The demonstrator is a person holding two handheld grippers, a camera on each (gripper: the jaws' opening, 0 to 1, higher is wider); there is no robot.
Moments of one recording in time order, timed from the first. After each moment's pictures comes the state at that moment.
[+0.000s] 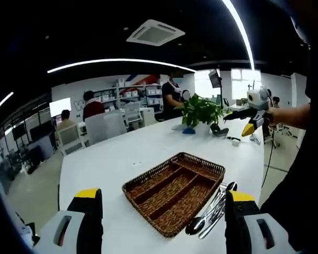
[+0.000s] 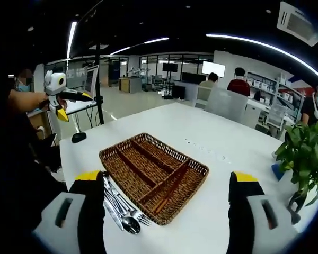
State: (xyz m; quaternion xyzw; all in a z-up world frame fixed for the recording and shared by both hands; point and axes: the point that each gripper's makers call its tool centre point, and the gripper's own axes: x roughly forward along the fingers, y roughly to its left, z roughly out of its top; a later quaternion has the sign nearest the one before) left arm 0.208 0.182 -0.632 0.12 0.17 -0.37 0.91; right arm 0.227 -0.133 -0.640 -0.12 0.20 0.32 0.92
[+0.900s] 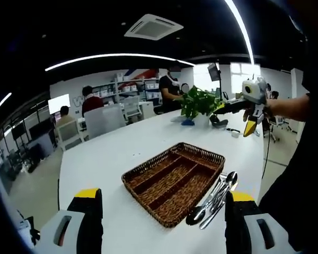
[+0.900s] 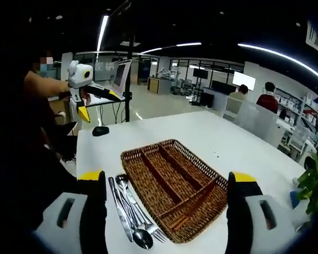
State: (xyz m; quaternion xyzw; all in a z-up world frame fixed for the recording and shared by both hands) left arm 0.202 0.192 -0.656 0.12 0.18 -0.37 0.90; right arm 0.213 -0.045 -0.656 -0.16 0.17 0.44 0.86
